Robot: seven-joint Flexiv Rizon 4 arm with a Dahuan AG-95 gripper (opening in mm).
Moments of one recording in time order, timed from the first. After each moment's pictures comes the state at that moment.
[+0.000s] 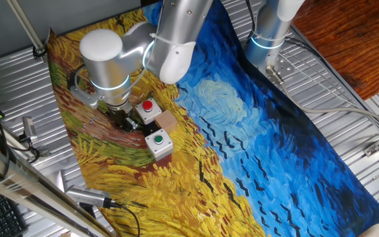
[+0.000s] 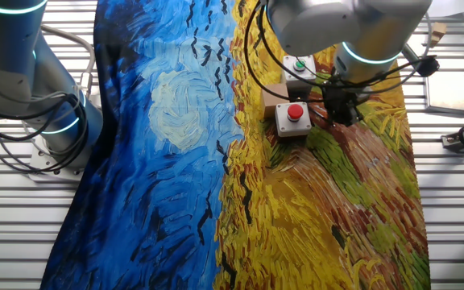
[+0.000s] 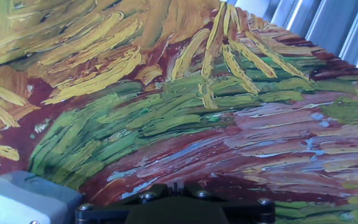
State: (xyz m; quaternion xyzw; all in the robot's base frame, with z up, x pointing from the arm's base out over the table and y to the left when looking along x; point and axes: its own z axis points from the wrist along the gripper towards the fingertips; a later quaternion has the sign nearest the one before) arm 0.600 0.046 0.018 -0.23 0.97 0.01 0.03
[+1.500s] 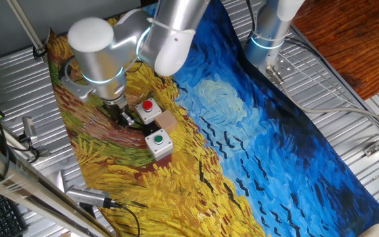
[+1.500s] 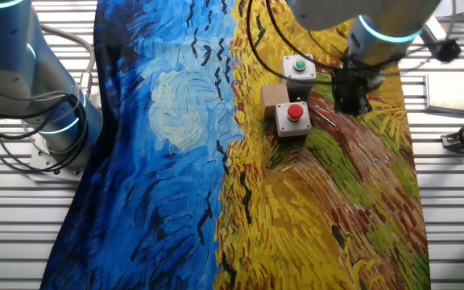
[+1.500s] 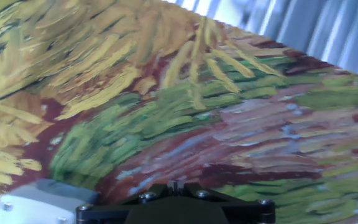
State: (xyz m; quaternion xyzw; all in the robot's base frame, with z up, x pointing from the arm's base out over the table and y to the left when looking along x) arm 0.605 0.026 0.070 -0.18 0.98 0.01 0.01
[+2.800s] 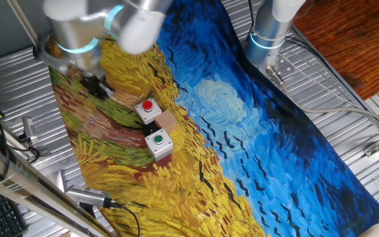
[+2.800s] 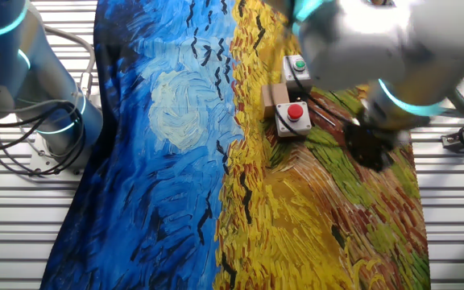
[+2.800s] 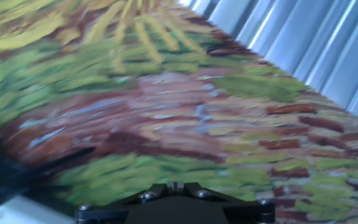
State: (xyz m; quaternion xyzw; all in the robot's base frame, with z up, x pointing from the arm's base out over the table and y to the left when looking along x) arm 0.635 -0.100 0.067 -0.26 0.96 0.01 0.01
